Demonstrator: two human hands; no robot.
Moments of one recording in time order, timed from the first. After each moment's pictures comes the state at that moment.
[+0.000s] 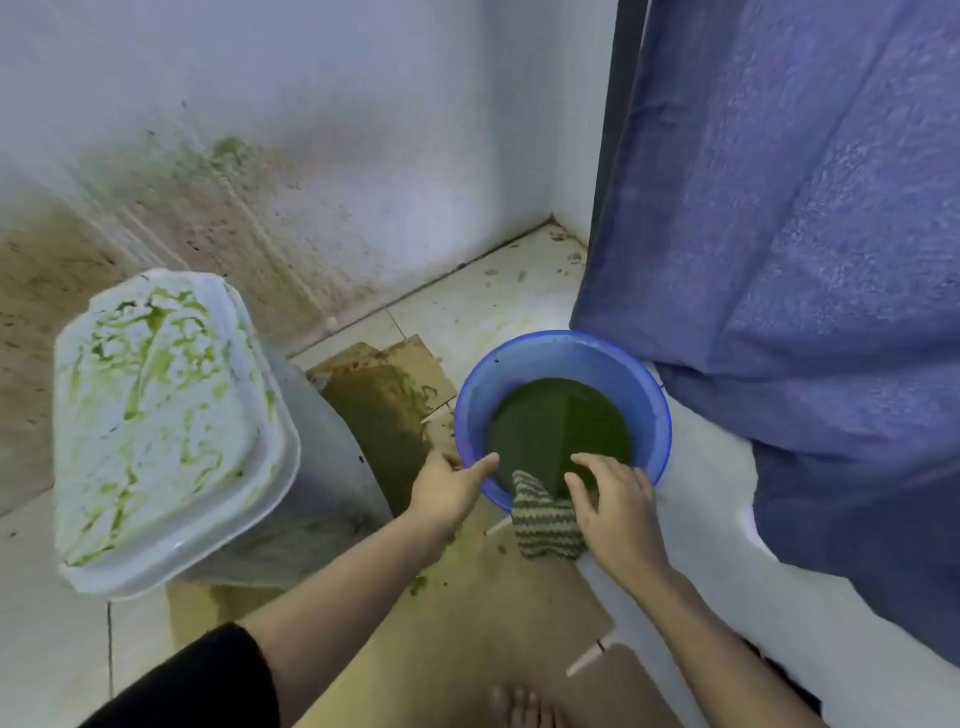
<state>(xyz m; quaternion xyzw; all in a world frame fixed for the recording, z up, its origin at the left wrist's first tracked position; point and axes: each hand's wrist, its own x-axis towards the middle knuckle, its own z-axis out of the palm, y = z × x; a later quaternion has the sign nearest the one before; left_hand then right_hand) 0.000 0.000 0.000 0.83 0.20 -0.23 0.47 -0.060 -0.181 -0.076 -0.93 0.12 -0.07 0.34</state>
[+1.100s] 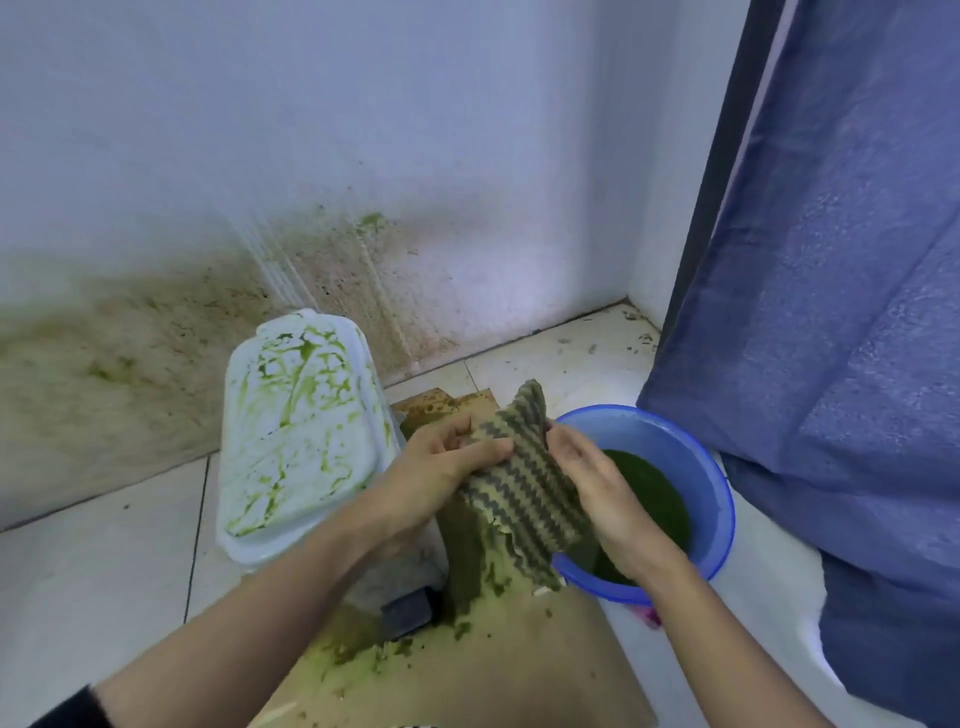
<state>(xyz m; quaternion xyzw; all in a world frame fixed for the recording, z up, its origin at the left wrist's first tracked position) -0.005 0.053 0.146 0.70 0.02 -0.23 0.68 -0.010 -0.127 0.072 -0.63 0.04 0.17 0.76</state>
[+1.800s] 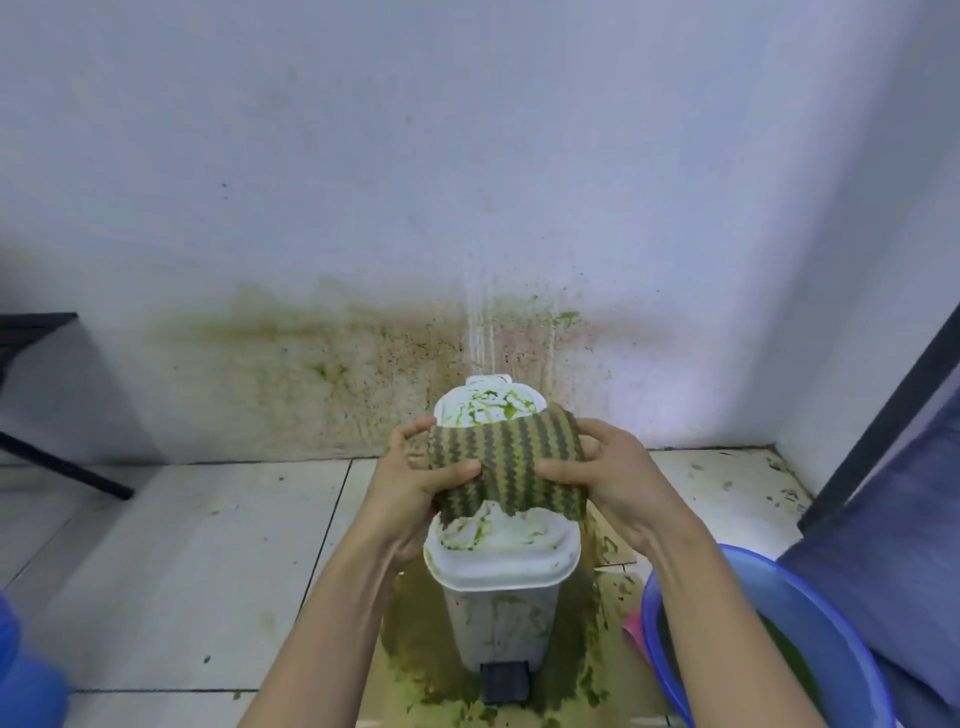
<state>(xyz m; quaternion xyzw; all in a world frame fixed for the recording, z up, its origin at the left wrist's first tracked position) -0.057 0.225 0.213 0.53 0.21 0.08 0.82 0.026 0.033 0.211 -0.64 -0.08 0.22 0.73</state>
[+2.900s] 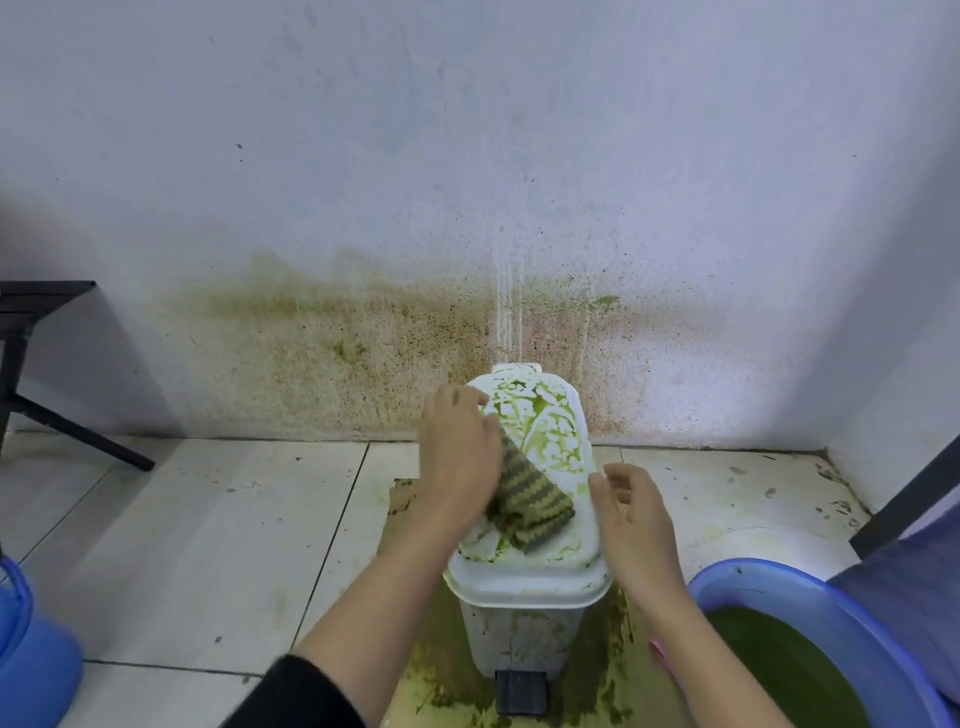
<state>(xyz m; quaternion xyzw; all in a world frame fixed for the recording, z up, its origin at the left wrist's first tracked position) 0.009 0.222 0.186 0.92 0.22 0.20 0.26 0.023 0.052 0.132 -0.83 -0.05 0.04 0.56</state>
